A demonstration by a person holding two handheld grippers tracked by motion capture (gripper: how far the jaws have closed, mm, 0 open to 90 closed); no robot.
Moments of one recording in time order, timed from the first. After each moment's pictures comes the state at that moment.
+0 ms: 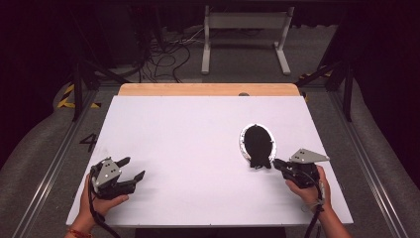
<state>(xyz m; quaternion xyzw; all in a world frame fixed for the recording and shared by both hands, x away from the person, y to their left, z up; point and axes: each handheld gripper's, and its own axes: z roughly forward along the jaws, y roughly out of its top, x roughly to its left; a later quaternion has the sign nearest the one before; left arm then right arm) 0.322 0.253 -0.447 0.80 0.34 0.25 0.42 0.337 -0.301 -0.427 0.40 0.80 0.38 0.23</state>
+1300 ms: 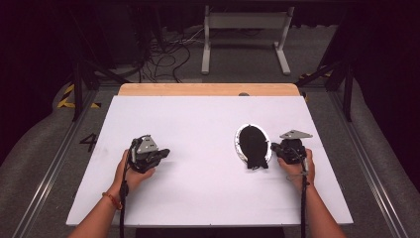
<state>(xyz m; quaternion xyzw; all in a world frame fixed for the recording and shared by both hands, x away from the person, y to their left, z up) 0.406 0.173 -0.447 0.85 0.30 0.16 0.39 0.416 -0.296 -0.455 0.48 0.77 0.33 0.24</state>
